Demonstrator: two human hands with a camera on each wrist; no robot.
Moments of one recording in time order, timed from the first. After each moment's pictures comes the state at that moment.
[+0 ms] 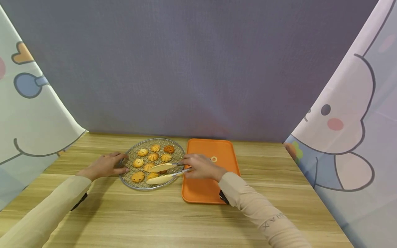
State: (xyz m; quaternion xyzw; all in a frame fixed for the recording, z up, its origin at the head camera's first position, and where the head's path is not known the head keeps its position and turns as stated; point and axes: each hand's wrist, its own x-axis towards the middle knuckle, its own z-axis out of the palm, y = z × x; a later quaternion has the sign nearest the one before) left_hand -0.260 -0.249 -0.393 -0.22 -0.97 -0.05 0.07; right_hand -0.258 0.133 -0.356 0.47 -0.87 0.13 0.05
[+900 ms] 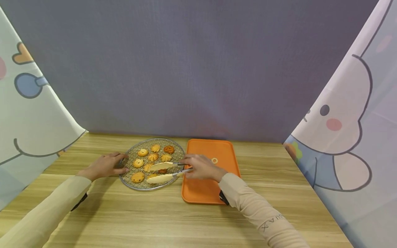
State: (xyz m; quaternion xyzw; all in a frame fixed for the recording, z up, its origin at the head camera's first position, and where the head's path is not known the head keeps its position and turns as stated) left_hand -0.259 -0.249 -0.392 -0.22 -0.97 -0.05 0.07; right_hand -0.259 0.134 -0.361 0.46 -0.87 0.16 0.04
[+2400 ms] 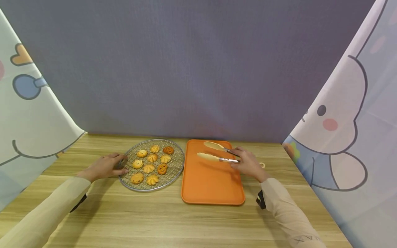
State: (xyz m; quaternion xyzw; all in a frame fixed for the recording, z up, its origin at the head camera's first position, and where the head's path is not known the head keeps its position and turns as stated) left_hand -0.263 -0.252 -0.398 -0.22 -0.97 -0.05 0.07; right_hand -0.274 0.283 -0.373 0.28 -0.92 0.24 0.12
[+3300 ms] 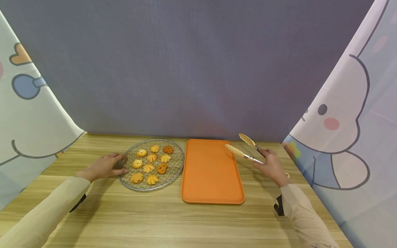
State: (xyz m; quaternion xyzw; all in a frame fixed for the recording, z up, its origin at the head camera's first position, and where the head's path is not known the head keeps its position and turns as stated) left_hand -0.263 -0.253 -0.398 -0.22 -0.97 -0.05 0.08; right_hand -0.263 0.356 -0.386 0.13 -0.95 0.22 0.20
